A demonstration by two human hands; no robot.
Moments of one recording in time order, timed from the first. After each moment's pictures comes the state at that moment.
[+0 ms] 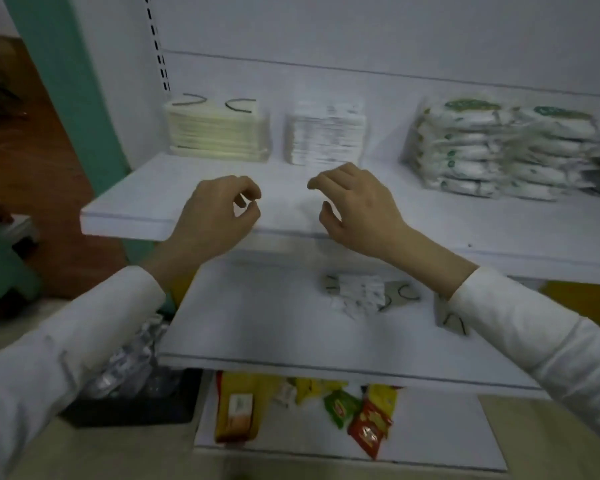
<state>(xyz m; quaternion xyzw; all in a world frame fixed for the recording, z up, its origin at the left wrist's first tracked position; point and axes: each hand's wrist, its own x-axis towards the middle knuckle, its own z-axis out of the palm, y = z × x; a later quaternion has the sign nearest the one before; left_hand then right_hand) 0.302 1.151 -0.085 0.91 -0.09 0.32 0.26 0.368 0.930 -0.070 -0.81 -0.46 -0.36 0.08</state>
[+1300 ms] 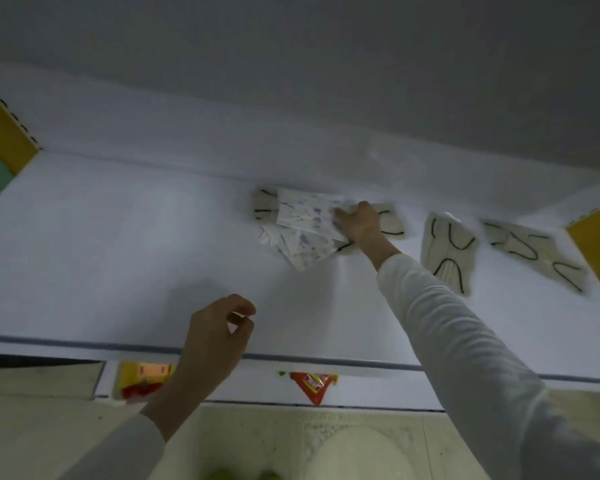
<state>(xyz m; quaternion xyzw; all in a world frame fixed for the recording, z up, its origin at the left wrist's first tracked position) 0.382 0.957 -0.458 0.88 0.13 0.04 0.45 0.631 0.775 -0.468 -0.94 0.10 0.13 0.30</state>
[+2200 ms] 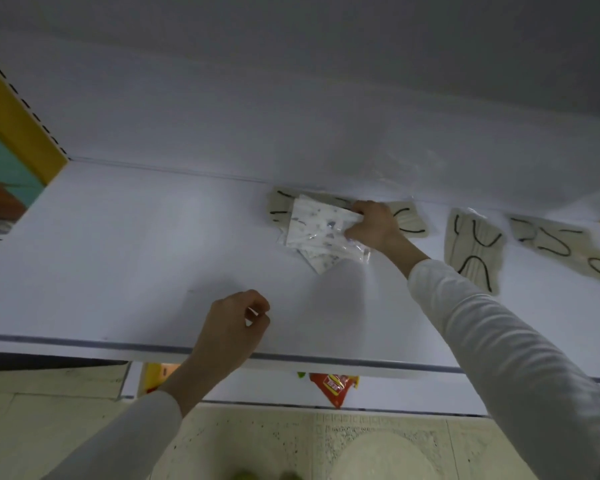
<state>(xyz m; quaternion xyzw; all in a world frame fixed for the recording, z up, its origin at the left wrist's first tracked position) 0.395 0.977 -0.463 0.90 0.09 -0.01 0.42 0.619 0.776 -0.463 -0.98 -0.07 0.11 0.17</state>
